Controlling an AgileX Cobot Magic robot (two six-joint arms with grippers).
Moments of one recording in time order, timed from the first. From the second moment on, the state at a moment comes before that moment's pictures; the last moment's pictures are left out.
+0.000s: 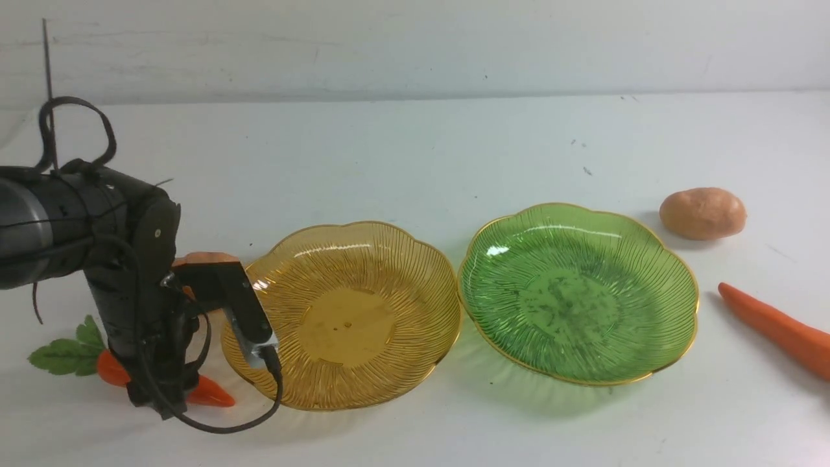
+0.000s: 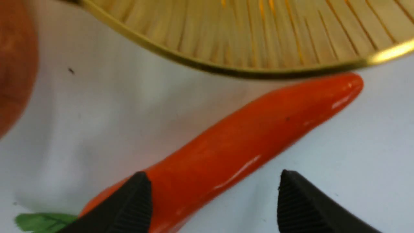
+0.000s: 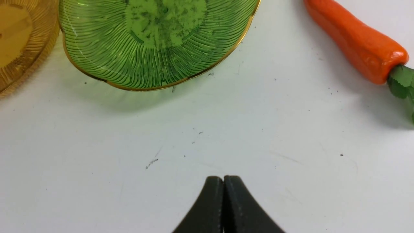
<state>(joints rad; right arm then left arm) 0.02 0.69 -0.66 0.24 1.07 -0.04 -0.19 1.80 -1.04 0.24 0.85 0.68</state>
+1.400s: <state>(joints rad) 0.02 0.69 -0.66 0.25 1.07 -0.04 -0.37 1.90 -1.44 -0.22 0.85 0.35</state>
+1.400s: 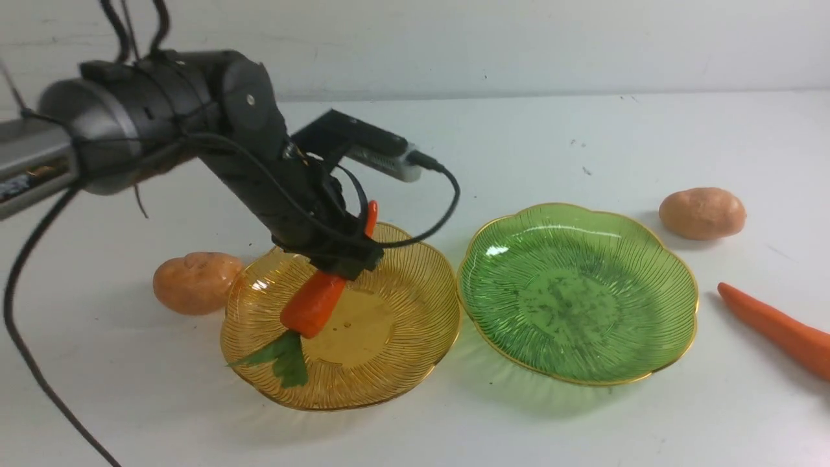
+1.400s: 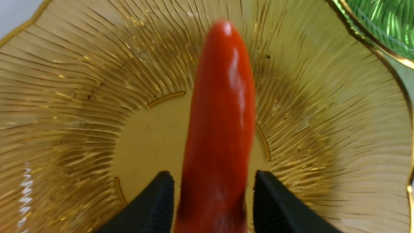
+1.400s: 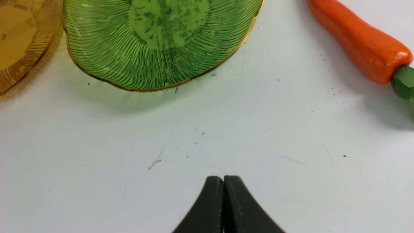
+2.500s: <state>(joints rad) 0.02 0.69 -0.63 0.25 1.04 -0.06 0.04 1.80 -1.48 -0.08 1.14 0.47</state>
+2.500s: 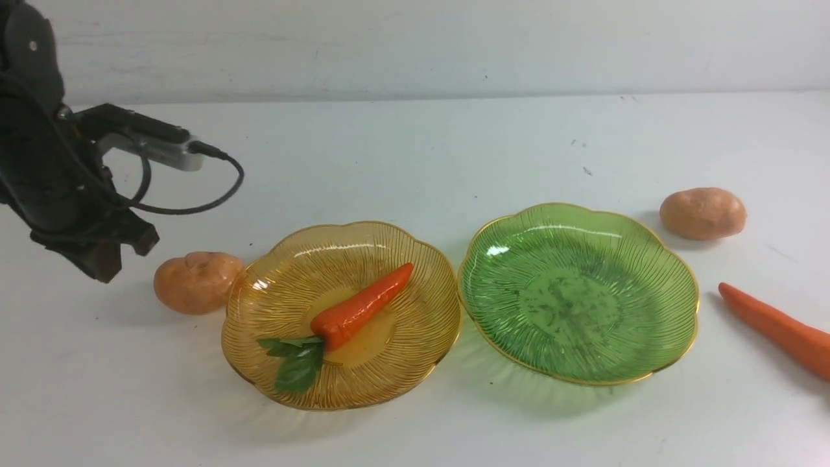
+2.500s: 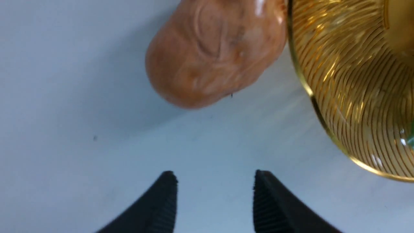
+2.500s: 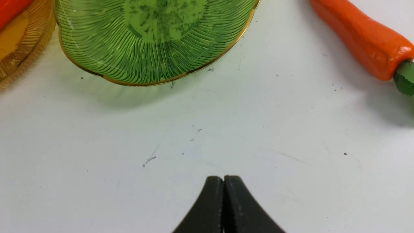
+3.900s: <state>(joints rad) 0.02 0.69 -0.63 0.29 0.97 -0.06 0.00 2.01 -1.59 0.07 1.03 0.65</state>
